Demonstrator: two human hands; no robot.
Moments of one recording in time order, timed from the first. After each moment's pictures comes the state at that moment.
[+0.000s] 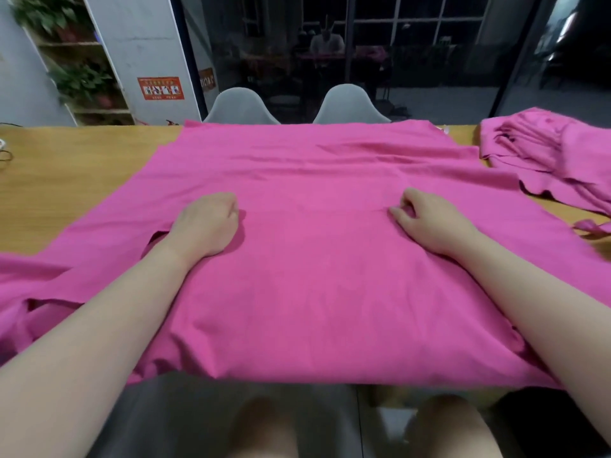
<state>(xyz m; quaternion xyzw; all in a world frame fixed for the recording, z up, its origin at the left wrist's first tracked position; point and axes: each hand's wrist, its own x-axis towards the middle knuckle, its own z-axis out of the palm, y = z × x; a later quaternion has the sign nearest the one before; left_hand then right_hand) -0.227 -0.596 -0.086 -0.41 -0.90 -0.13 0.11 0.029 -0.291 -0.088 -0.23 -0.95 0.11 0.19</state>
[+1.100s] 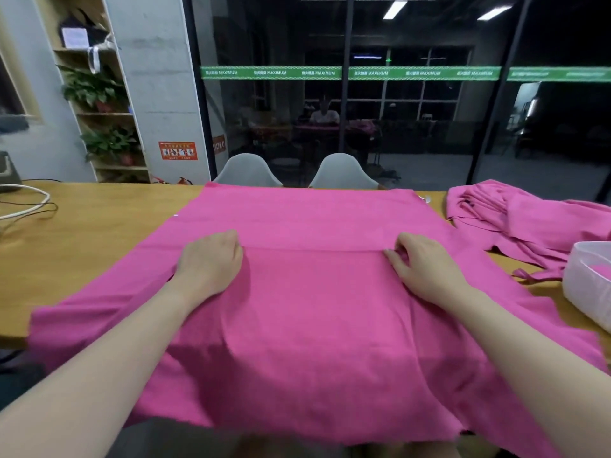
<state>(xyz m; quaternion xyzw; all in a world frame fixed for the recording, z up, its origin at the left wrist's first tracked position) -0.164 -0.632 -0.039 -0.37 -0.90 -0.11 0.21 0.089 -0.333 -0.048 -0.17 -0.93 0.04 0.33</state>
